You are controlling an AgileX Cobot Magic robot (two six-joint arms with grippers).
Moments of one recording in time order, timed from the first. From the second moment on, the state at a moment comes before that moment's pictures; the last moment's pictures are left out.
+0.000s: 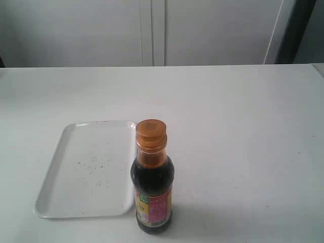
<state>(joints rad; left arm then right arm) -0.08 0.00 0.02 -0.11 0.29 0.10 0.09 0.01 0.00 0.00 0.34 -0.03</state>
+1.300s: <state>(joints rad) -0.08 0.53 -0.26 0.43 -0.35 -0.39 0.09 0.01 0.00 0.00 0.34 -0.03</state>
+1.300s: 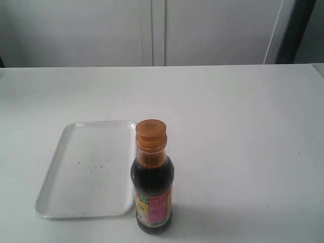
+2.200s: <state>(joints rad) -0.08 1.10 -0.36 0.86 -1.01 -0.54 0.09 0.01 0.00 0.00 0.34 -0.03</state>
